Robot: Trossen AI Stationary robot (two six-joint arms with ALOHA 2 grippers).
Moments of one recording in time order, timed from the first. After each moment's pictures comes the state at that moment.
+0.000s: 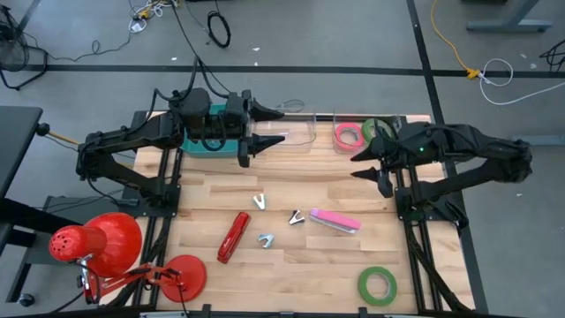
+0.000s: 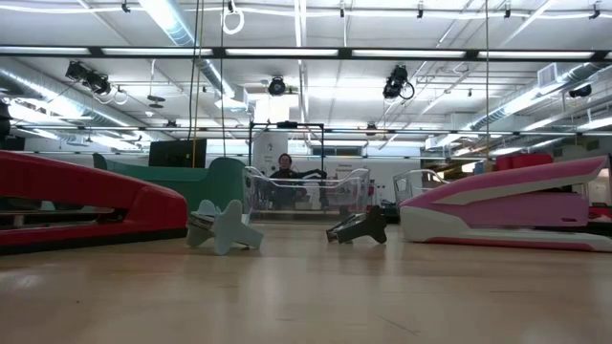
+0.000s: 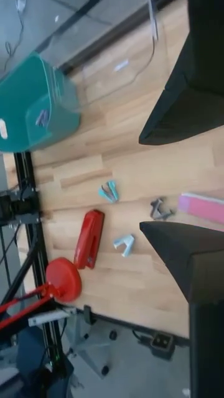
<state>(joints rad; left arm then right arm) 0.14 1.33 1.51 -0.13 0.08 -0.09 0.06 1.00 1.35 -0.95 0.05 0.18</state>
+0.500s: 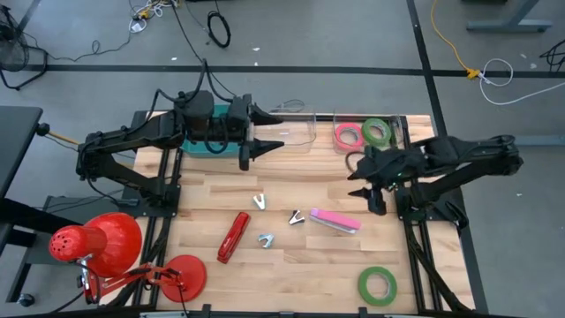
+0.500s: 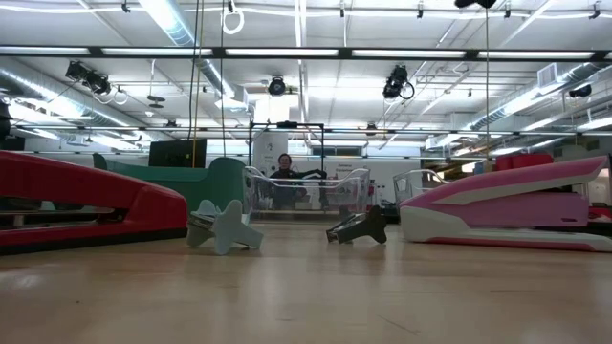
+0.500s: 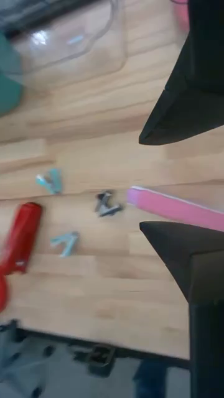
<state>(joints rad) 0.14 1.33 1.51 -0.23 0.08 -0.07 0.21 1.13 1.35 -1.09 0.12 0.23</state>
